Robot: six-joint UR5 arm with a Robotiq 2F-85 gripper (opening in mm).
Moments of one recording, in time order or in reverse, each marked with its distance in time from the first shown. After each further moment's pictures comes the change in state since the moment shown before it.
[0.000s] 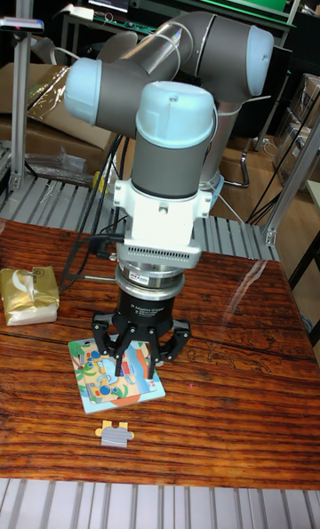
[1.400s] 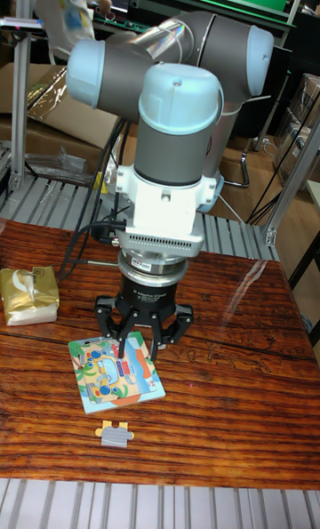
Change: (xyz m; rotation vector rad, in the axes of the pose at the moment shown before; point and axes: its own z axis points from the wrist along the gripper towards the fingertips) arm 0.014 0.004 -0.020 -0.011 0.041 0.018
